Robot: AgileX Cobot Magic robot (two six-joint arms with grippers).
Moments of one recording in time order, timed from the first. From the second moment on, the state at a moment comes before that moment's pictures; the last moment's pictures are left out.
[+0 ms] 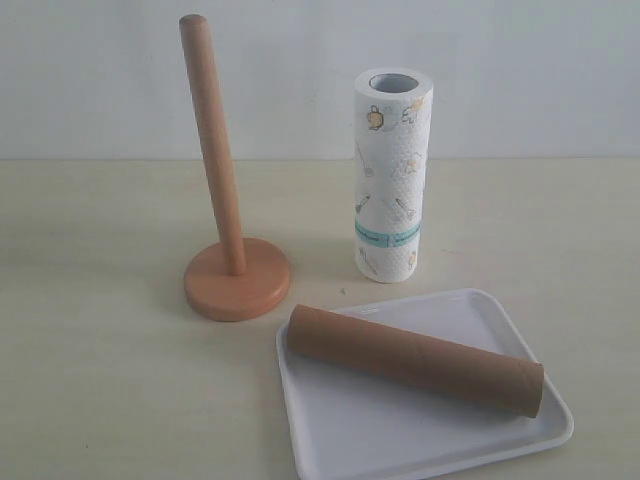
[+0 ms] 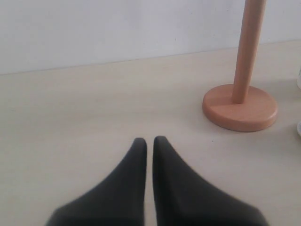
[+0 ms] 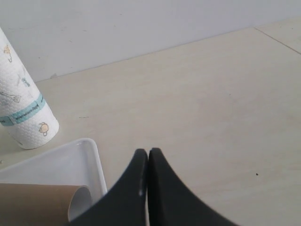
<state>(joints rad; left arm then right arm) -0.09 0.00 0.00 -0.02 0.31 0.08 -0.01 0.00 0.00 -0.05 0.33 0.29</state>
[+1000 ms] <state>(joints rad) -0.09 0.00 0.00 -0.02 0.31 0.08 -0.01 0.02 -0.12 0.05 -0.23 0.42</state>
